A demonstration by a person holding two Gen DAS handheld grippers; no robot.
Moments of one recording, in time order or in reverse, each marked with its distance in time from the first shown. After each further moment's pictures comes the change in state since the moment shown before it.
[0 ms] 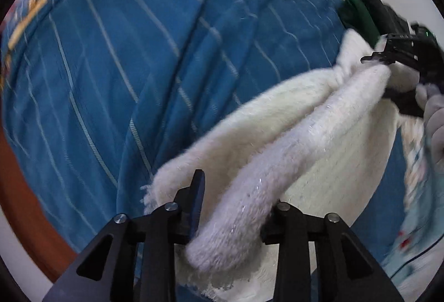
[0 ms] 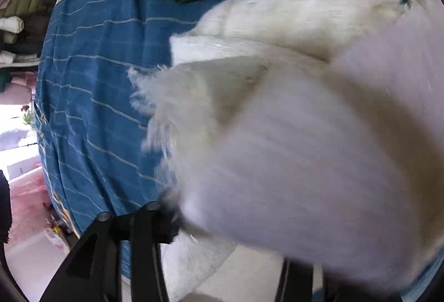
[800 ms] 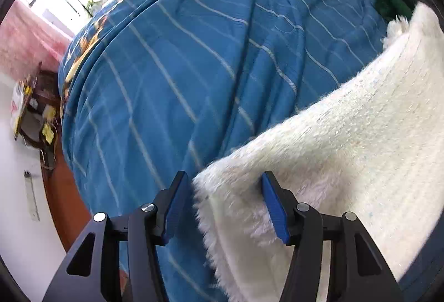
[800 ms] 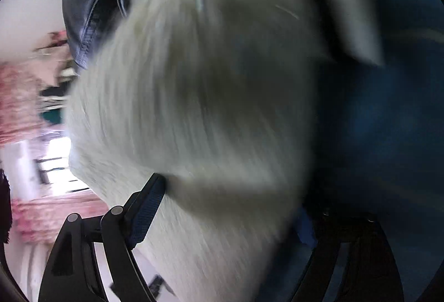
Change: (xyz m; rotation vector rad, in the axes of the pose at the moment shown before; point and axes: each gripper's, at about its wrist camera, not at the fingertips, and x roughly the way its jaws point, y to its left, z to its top) left arm 0.014 -0.008 -0.025 0.103 -0.216 0.441; right arm 0.000 -0.262 0.076 0.021 -0.082 0.645
